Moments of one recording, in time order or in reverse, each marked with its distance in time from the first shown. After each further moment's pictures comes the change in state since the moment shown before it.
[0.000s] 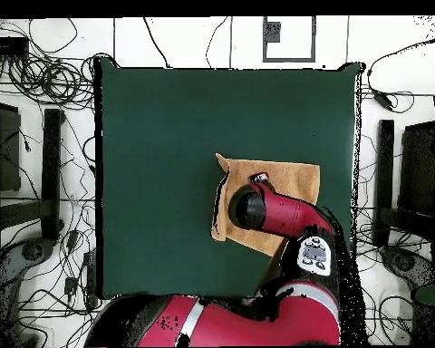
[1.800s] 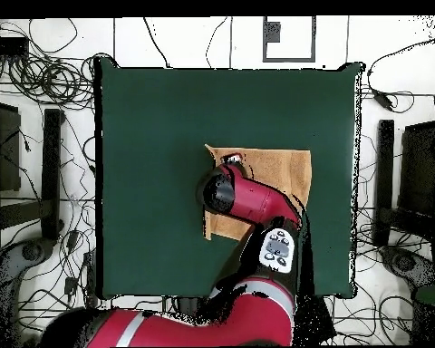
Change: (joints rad) arm 0.134 -0.008 -0.006 -0.013 0.237 0.000 0.000
